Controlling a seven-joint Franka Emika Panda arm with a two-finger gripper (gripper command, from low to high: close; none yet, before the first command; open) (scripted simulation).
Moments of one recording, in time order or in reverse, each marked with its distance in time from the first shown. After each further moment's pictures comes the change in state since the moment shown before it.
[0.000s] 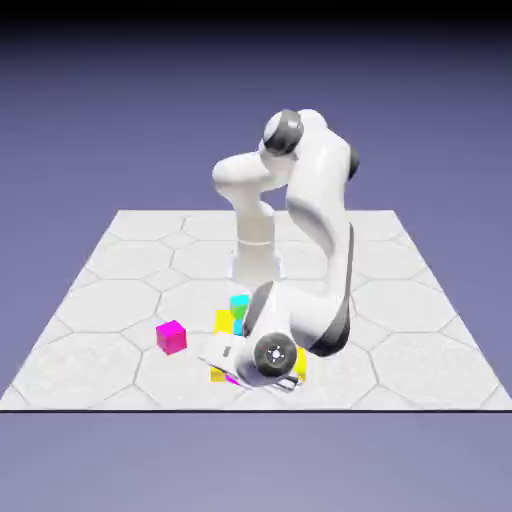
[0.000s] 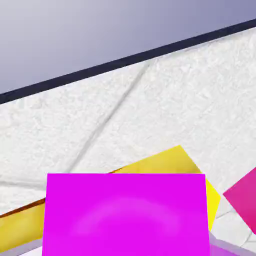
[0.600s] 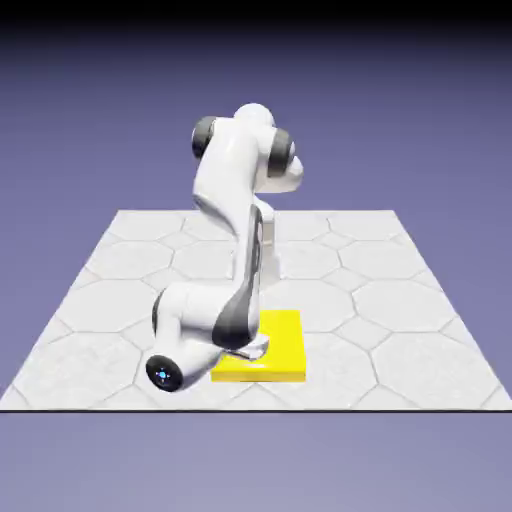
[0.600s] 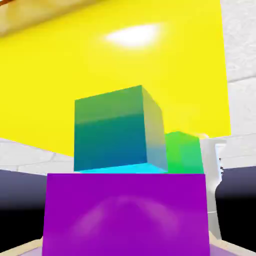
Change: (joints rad) arm -0.586 -0.101 0.526 0.085 -0.049 -0.546 0.031
